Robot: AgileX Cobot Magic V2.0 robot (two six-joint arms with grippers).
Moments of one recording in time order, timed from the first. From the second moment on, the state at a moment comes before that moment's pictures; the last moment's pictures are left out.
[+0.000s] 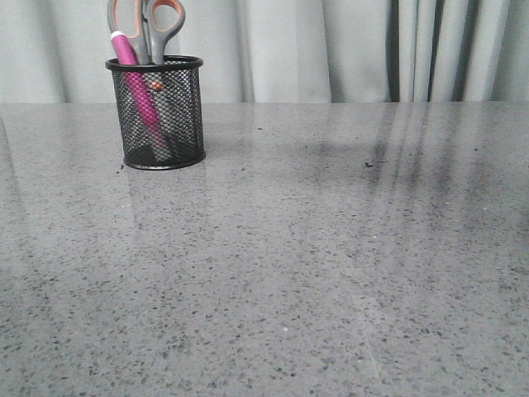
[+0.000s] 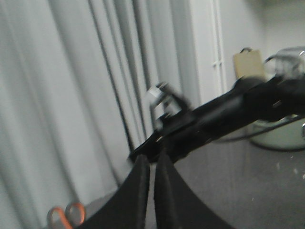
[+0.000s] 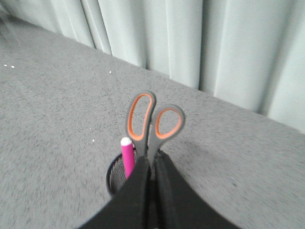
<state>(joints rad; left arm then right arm) -0.42 0.49 -1.00 -0.57 0.56 0.62 0.67 1.43 -1.51 -0.09 0.51 0.14</state>
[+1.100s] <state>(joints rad) -0.42 0.10 -0.53 -0.31 0.58 0.25 0.68 -0.01 -0.53 -0.16 0.72 0.13</state>
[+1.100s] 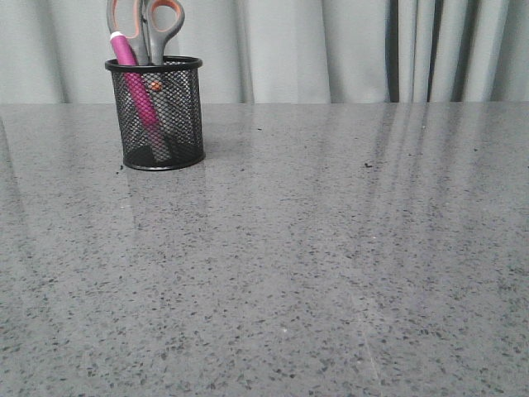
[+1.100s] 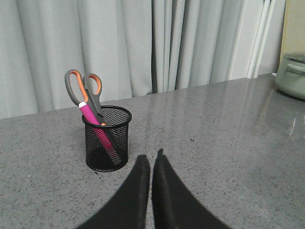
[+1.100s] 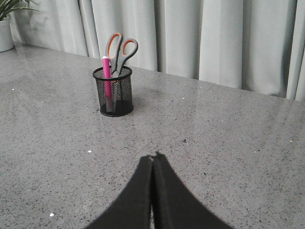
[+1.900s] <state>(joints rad) -0.18 0.00 -0.09 -0.05 0.22 0.21 0.68 0.00 -0.53 -0.16 0.73 0.13</state>
